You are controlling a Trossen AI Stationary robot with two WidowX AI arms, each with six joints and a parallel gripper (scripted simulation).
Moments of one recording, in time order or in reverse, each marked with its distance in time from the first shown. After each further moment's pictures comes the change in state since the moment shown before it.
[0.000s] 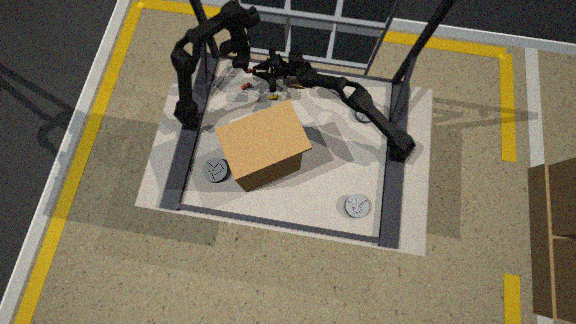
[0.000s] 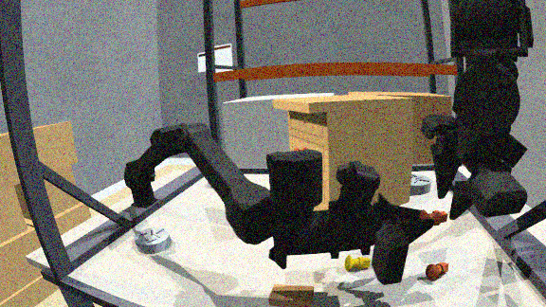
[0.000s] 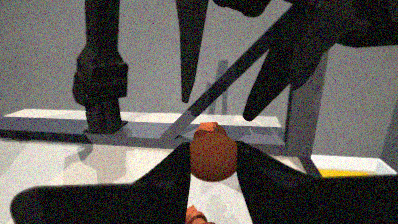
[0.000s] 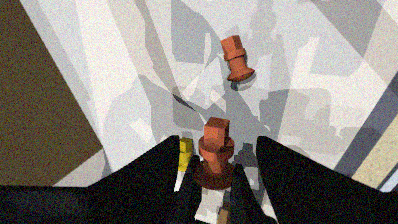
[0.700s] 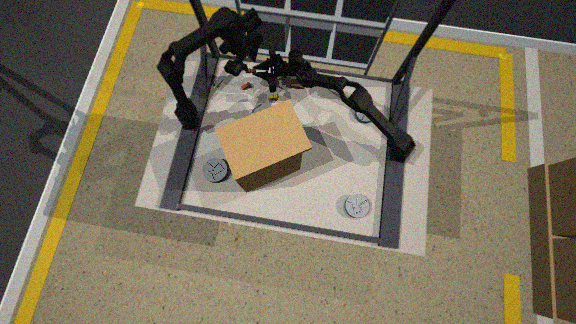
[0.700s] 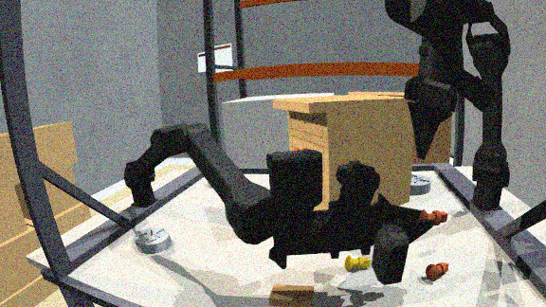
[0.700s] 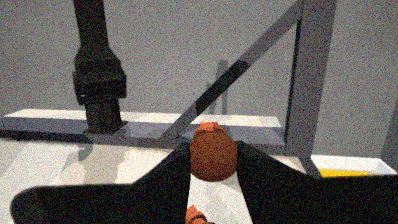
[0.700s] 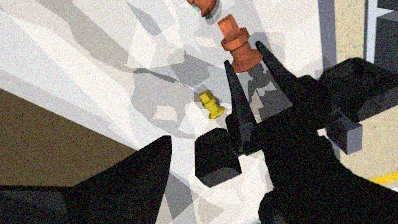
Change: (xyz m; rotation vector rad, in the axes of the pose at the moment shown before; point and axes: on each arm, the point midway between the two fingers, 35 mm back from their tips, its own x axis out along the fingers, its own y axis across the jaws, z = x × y) left arm 0.000 0.000 0.000 0.000 0.000 0.000; right arm -0.048 0.068 -0.029 0.604 0.043 -0.286
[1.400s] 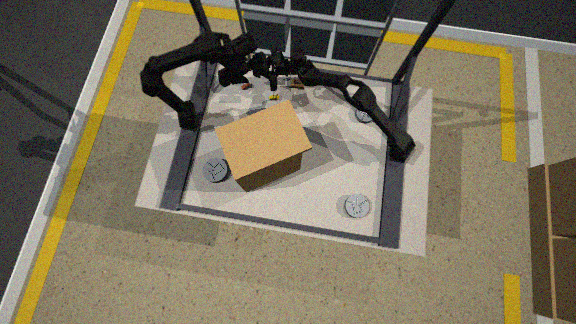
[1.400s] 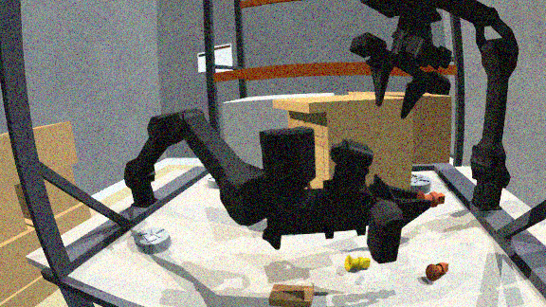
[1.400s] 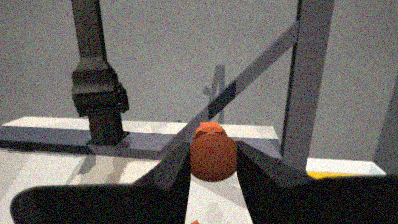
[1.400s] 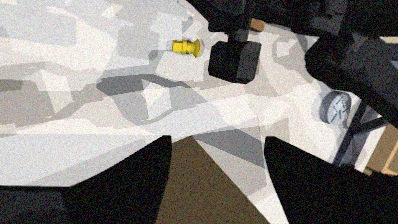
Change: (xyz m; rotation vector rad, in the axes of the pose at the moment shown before) left arm -0.007 0.006 0.027 -0.009 -0.004 -0.018; right arm -0.039 0.068 -0.070 0.870 -0.026 -0.273
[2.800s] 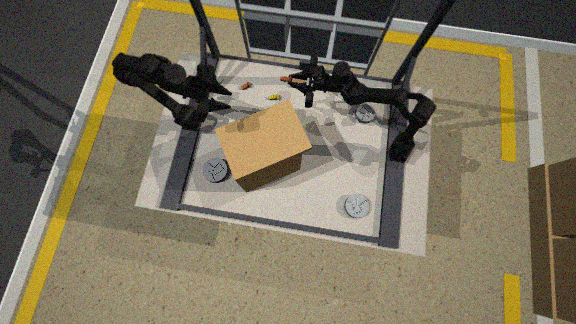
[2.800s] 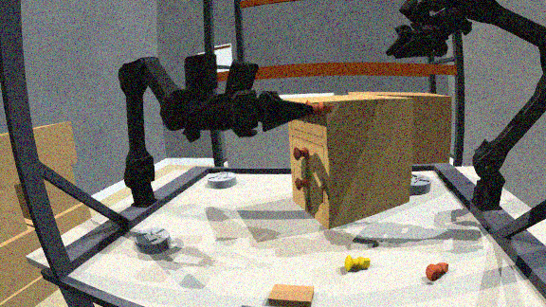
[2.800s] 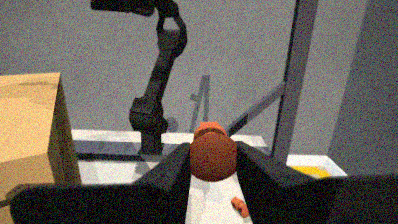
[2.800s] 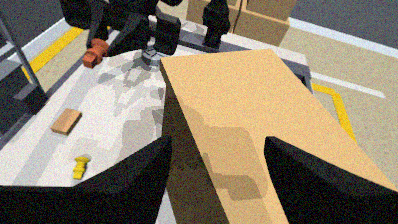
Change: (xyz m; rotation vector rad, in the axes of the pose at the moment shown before) left arm -0.148 0.127 0.115 -0.045 0.018 -0.135; right arm -0.131 0.050 -0.119 1.468 -0.264 -0.706
